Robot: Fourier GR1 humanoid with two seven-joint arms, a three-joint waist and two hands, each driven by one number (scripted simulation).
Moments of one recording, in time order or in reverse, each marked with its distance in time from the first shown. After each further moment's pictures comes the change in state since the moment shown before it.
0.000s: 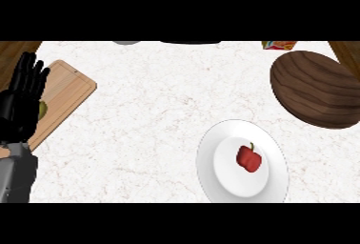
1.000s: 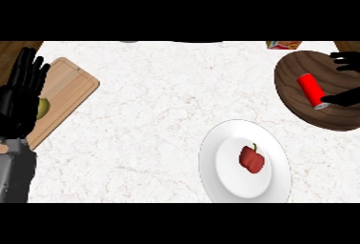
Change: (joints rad) left arm -0.027 0.008 0.004 0.005 0.007 -0.013 0.016; right arm -0.049 0.236 -0.112 0.289 -0.046 -0.293 0.085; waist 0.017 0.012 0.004
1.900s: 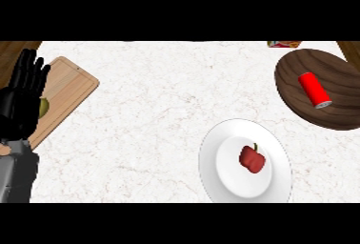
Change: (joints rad) left arm 0.009 -0.013 -0.002 -0.006 -0.007 0.009 -0.017; right arm 0.118 -0.266 -0.324 0.084 -0.286 0.025 -0.103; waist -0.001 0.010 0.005
